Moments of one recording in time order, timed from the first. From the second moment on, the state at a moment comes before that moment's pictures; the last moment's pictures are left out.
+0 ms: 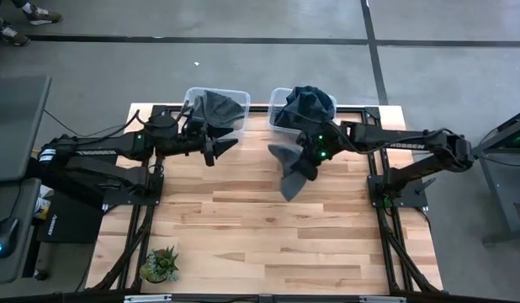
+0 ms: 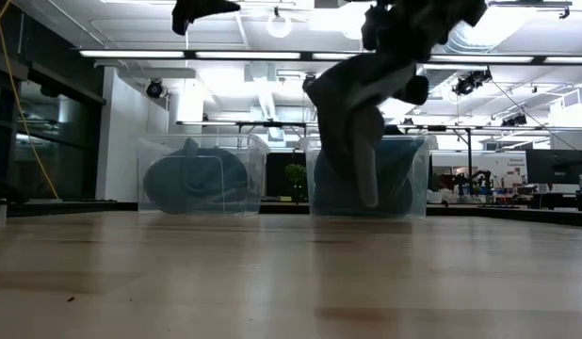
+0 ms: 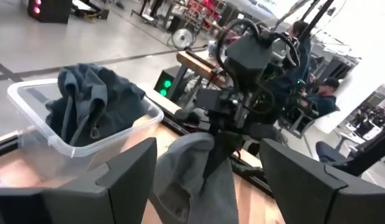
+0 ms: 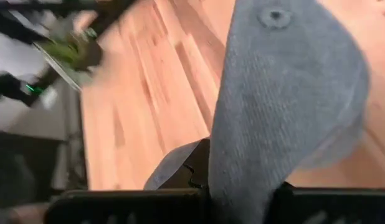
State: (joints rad) left arm 0.08 0.95 0.91 -0.02 -0.19 -0.51; right arm -0.23 1.30 1.01 -0.46 -0.35 0.49
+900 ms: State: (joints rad) left arm 0.08 0.99 0.91 -0.08 -0.09 -0.54; right arm 0.03 1.69 1.80 -1.41 0.46 0.13
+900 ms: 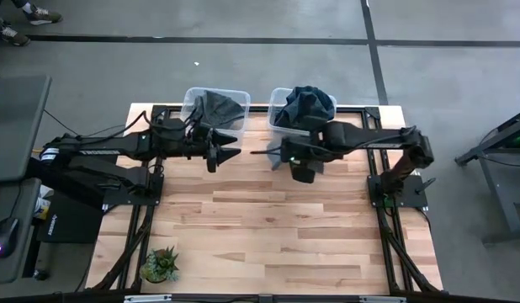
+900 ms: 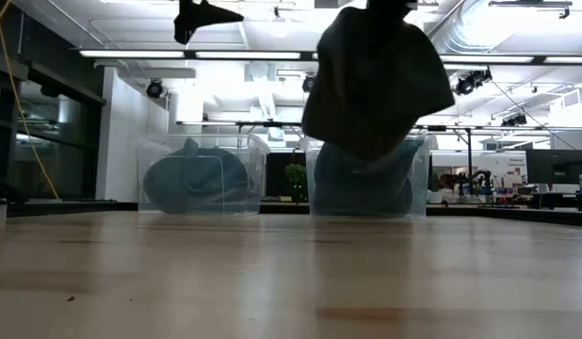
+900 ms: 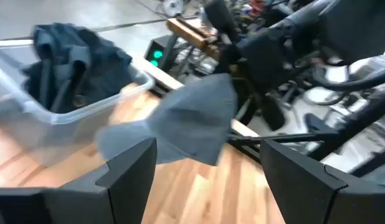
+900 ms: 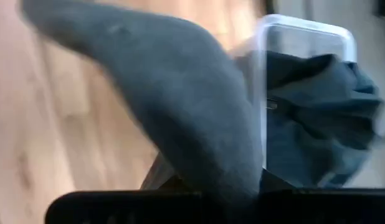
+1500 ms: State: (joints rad) left arm 0.08 1.03 1.04 -0.24 -0.08 -0.05; right arm 0.01 1.77 1.99 -1.42 0.35 0.27
